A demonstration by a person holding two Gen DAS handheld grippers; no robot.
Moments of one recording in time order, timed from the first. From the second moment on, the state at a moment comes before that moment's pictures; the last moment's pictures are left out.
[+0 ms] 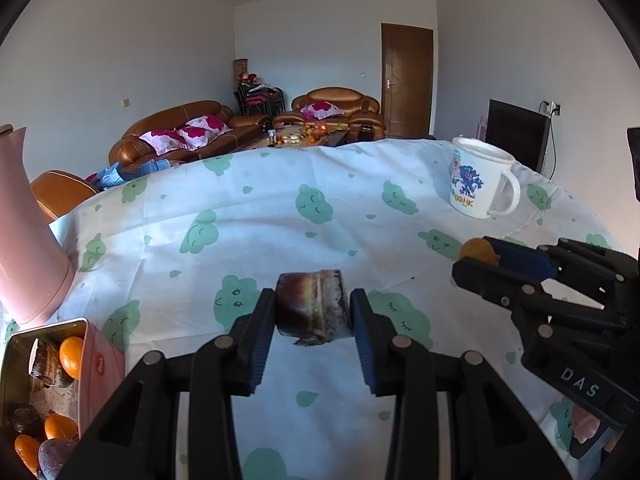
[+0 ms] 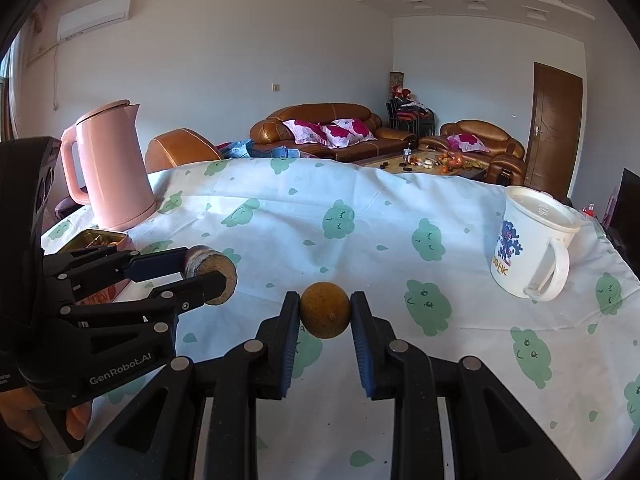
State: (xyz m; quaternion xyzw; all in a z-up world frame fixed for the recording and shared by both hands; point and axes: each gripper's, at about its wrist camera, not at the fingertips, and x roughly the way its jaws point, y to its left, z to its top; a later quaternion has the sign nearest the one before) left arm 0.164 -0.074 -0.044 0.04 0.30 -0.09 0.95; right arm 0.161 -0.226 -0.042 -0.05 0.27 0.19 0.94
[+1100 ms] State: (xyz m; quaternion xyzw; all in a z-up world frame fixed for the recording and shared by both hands) left arm 0.139 -0.072 -0.032 0.04 0.24 -0.07 0.97; right arm 0.145 -0.229 -0.033 -0.05 0.22 0.18 0.96
